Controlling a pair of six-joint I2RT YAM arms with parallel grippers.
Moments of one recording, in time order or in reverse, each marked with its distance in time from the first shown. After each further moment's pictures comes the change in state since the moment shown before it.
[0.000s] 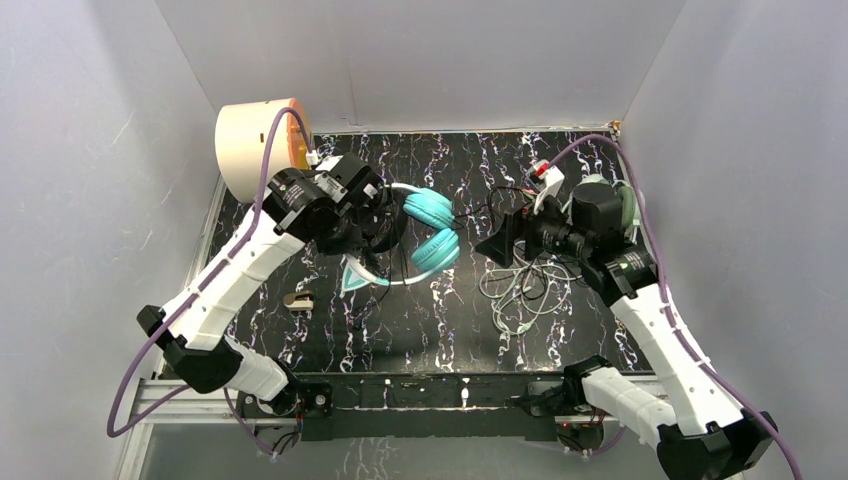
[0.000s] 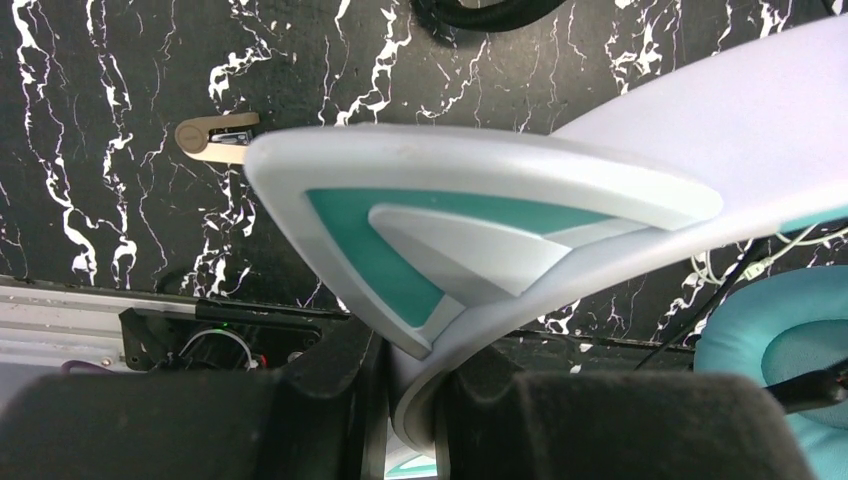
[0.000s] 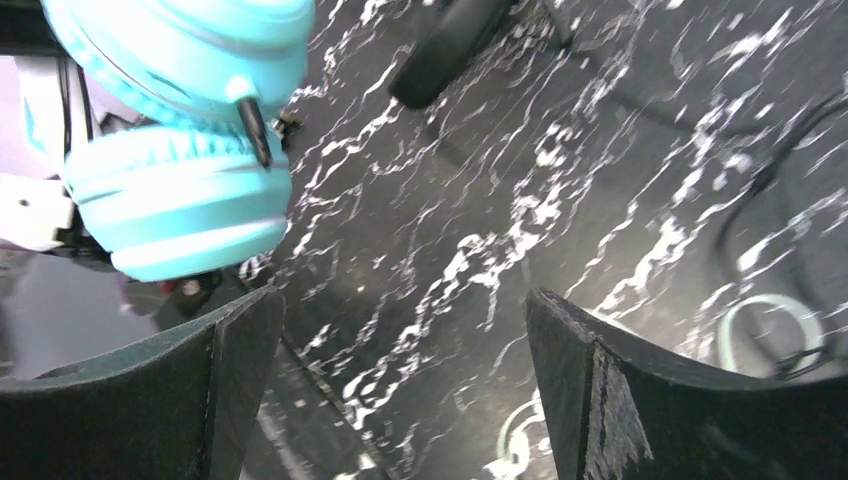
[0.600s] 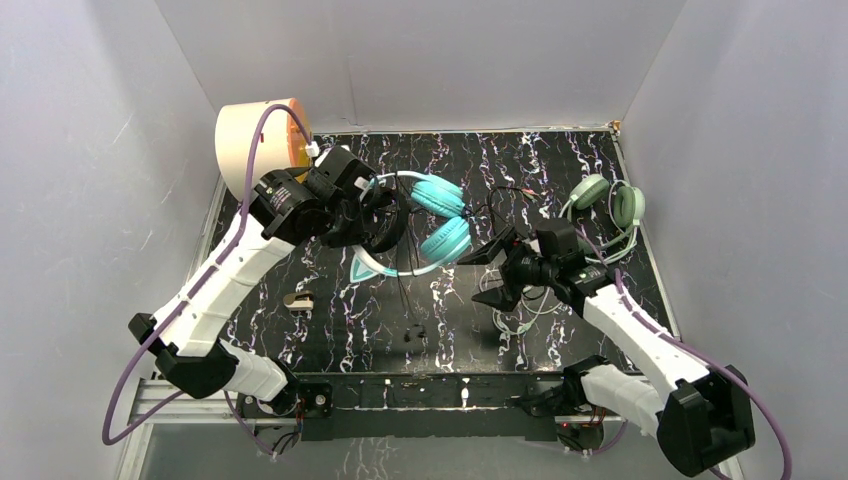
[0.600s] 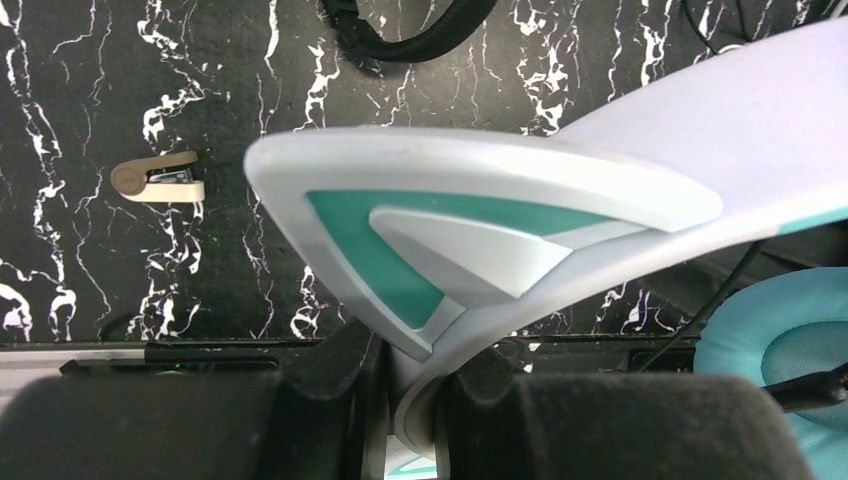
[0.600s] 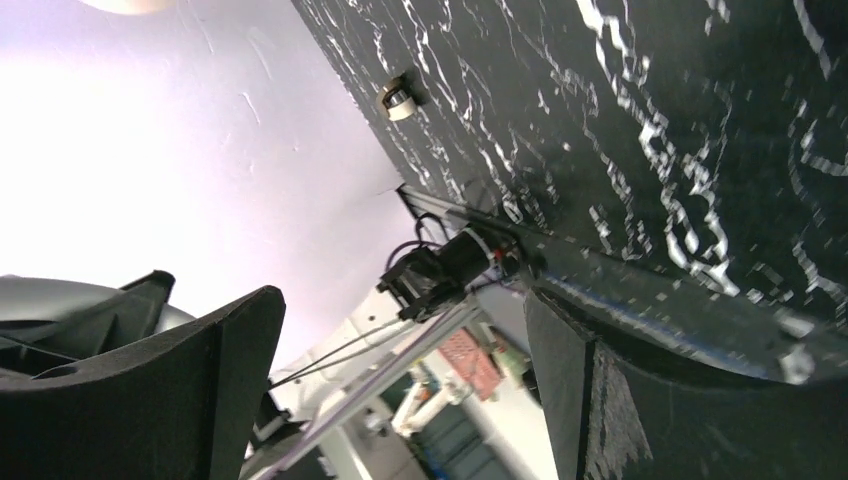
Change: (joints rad) left arm 0.024 -0.034 0.011 0.108 0.061 0.047; right arm 0.034 0.099 -0.373 0.178 -0.087 1.250
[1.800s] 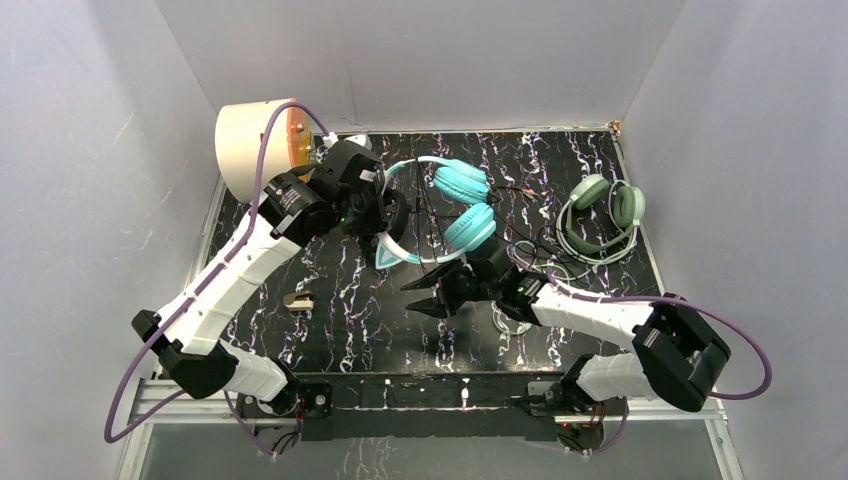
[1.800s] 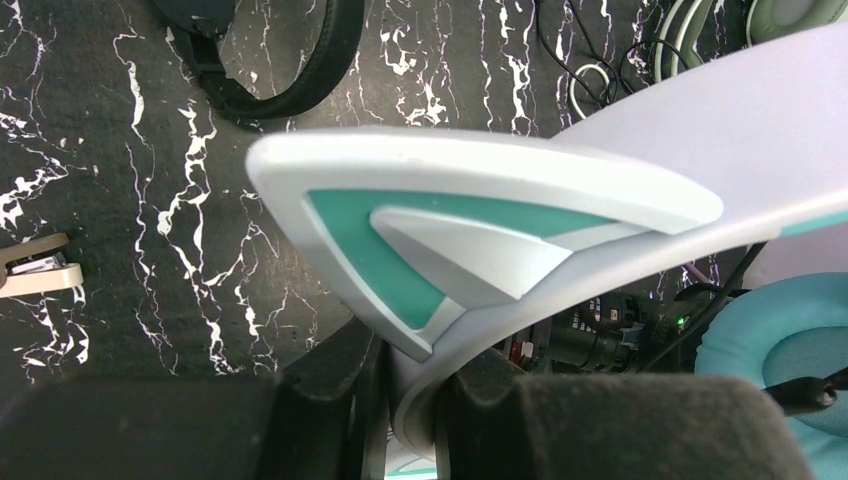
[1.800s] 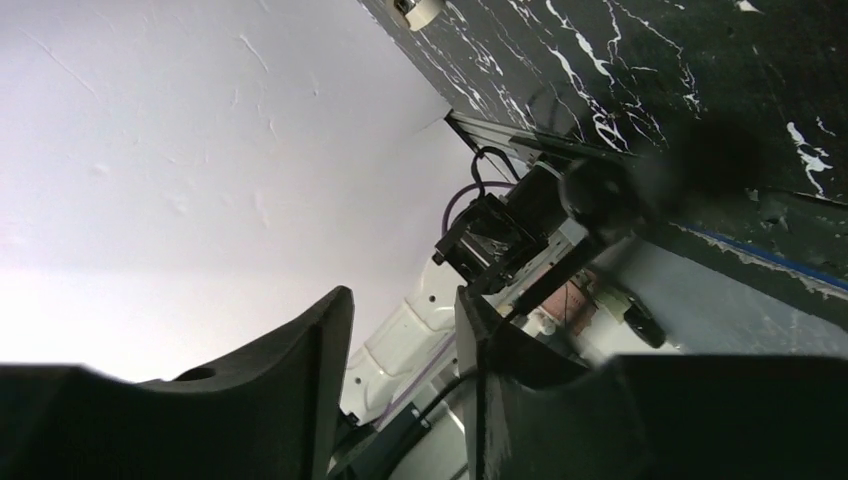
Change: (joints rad) left arm 0.001 -0.002 -0.068 0.268 0.126 0.042; right arm 0.461 0.286 -0.027 0.470 0.182 0.590
